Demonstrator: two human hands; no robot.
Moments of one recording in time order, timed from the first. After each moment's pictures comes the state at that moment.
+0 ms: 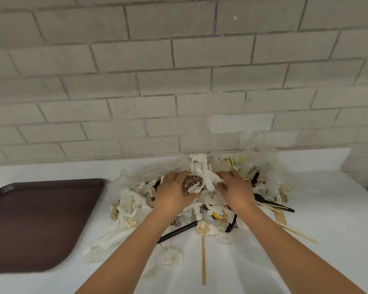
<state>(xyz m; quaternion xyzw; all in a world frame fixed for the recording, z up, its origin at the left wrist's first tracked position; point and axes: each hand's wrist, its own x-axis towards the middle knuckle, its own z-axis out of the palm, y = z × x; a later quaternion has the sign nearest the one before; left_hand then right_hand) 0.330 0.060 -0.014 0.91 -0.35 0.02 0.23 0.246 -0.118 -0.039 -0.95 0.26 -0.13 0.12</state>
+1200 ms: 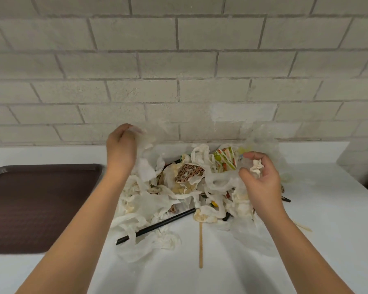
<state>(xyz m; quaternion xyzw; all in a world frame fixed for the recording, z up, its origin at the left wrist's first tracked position) 0.357 0.122 0.077 0.71 -0.13 0.06 0.69 0.175 -0.073 0.021 -0.69 0.22 -0.41 0.55</state>
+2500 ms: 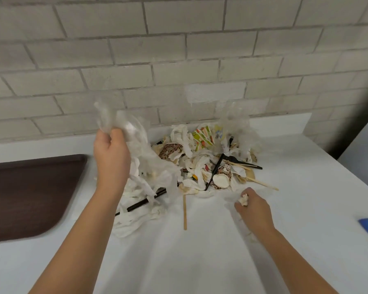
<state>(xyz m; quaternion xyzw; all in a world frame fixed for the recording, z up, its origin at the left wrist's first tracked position) 0.256 0.130 0.077 0.70 -0.12 0.09 0.69 0.077 -0.084 -0.095 -0.83 0.43 -0.16 0.32</state>
